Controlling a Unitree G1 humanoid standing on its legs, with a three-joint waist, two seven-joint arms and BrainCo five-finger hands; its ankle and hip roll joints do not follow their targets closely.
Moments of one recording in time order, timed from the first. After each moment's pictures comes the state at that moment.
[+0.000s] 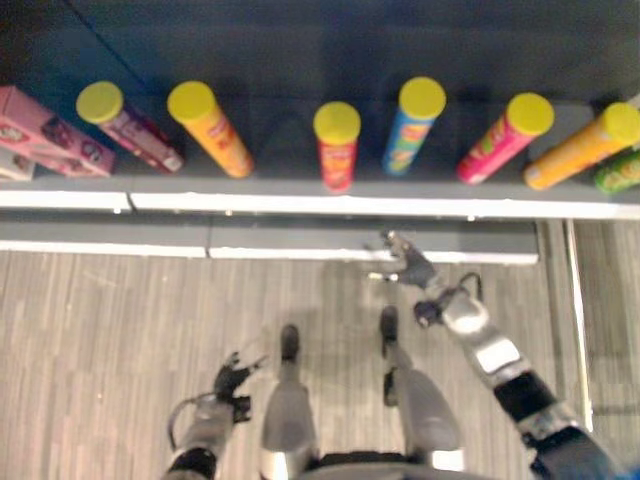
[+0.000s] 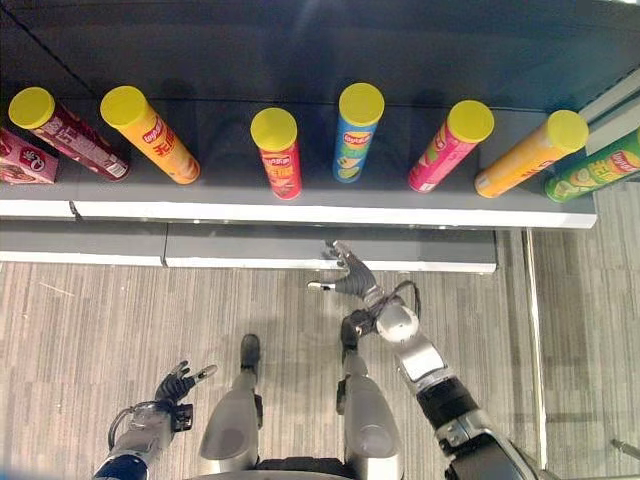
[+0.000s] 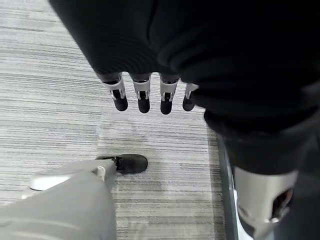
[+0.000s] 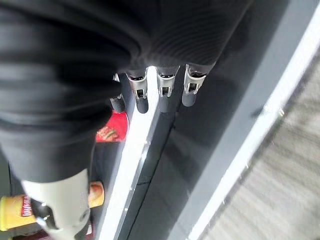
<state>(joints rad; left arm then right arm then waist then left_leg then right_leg) -0.04 0.24 0.04 0.87 -0.13 0.02 0.07 -0.39 -0.34 0.35 0.27 0.08 0.01 0.04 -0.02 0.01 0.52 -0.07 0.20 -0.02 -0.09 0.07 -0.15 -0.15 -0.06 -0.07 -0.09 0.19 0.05</state>
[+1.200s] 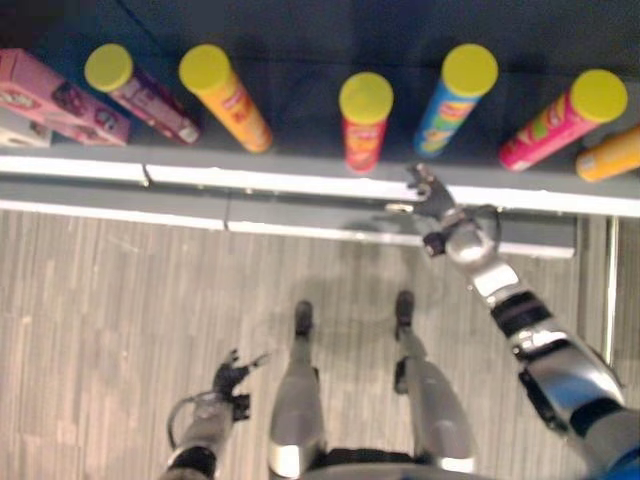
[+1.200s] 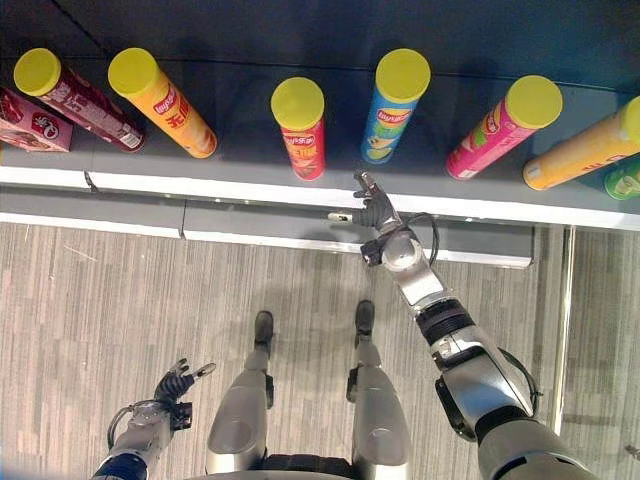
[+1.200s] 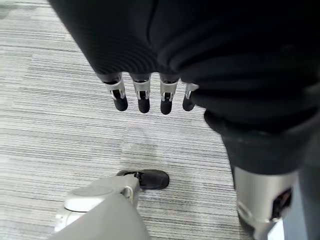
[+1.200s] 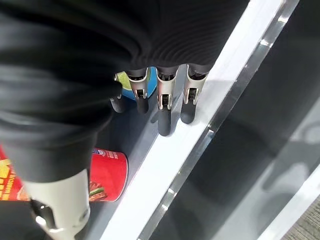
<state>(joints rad) -0.05 0.24 0.05 0.88 -0.13 0.00 0.07 -0.79 -0.39 0.38 0.61 0.06 0.03 -0.14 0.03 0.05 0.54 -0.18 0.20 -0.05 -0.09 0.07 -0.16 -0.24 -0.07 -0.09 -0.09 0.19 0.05</state>
